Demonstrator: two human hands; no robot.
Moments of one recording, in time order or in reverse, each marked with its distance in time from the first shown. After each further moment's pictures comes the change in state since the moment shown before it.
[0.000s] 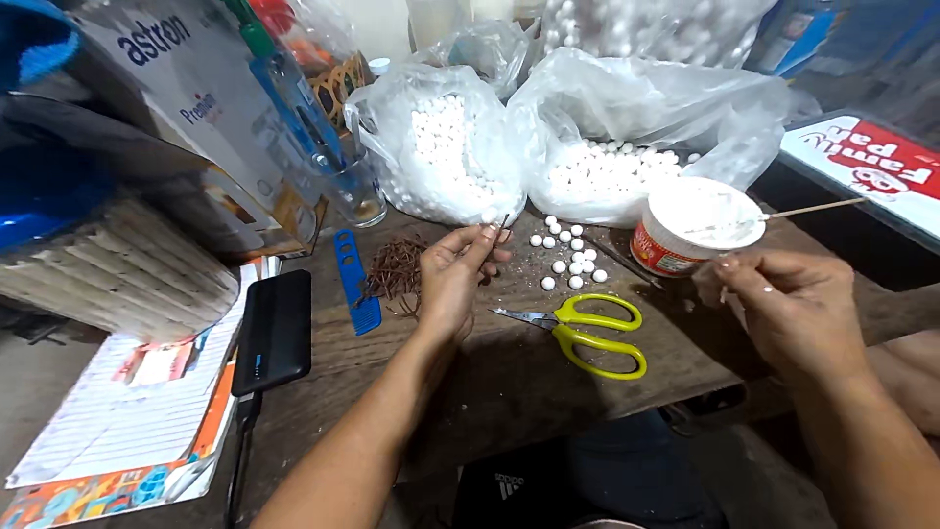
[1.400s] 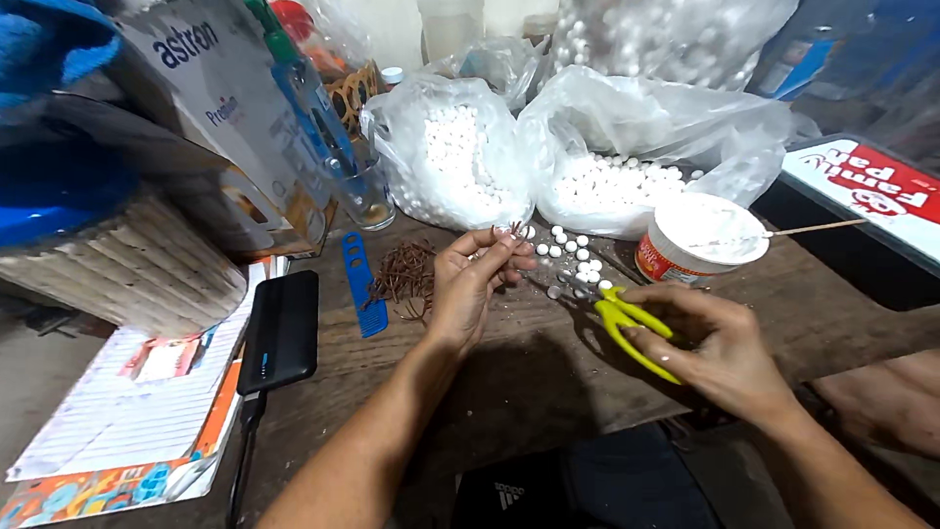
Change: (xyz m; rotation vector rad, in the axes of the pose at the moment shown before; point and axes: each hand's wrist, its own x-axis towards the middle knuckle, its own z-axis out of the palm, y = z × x) left_hand -0.003 0.006 0.004 -0.177 -0.093 0.012; right_hand -0.015 -0.010 0.045 -0.190 -0.230 -0.051
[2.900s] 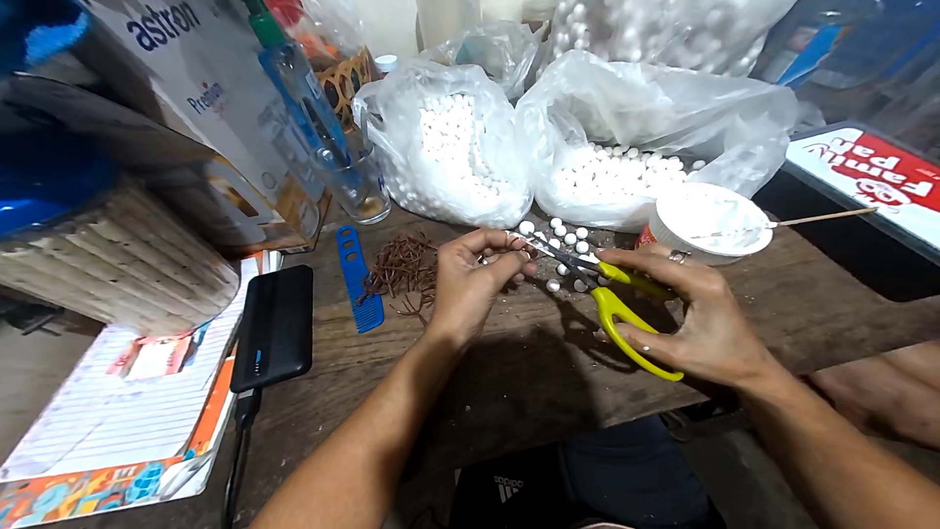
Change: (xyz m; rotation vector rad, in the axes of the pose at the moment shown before) left_hand -0.004 0.001 0.000 0.221 -0.041 0.044; right_hand 0.024 0.001 0.001 -0.176 -0.075 -0.134
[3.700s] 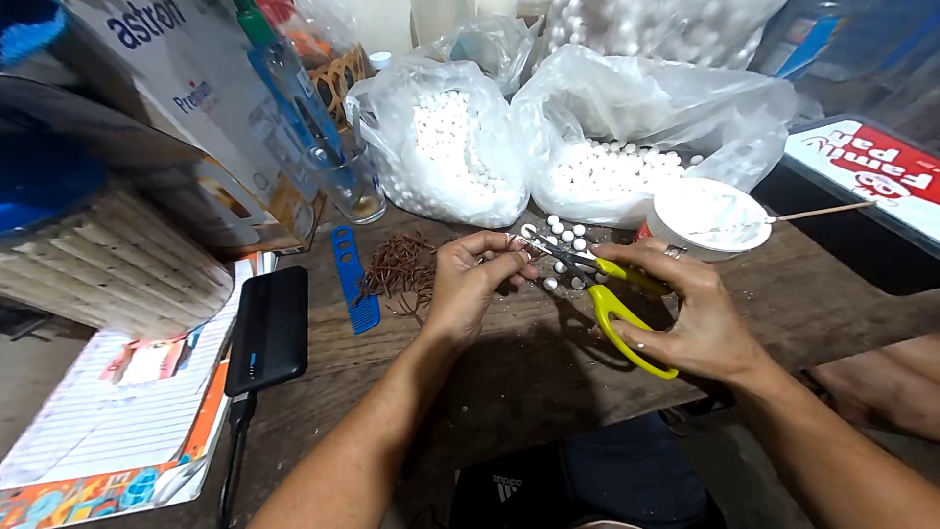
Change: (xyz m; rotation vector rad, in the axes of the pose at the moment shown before) left_hand 0.001 -0.001 0.001 -0.076 -0.027 -0.087; right_hand 0.001 0.003 0.003 -0.013 0.021 -0.027
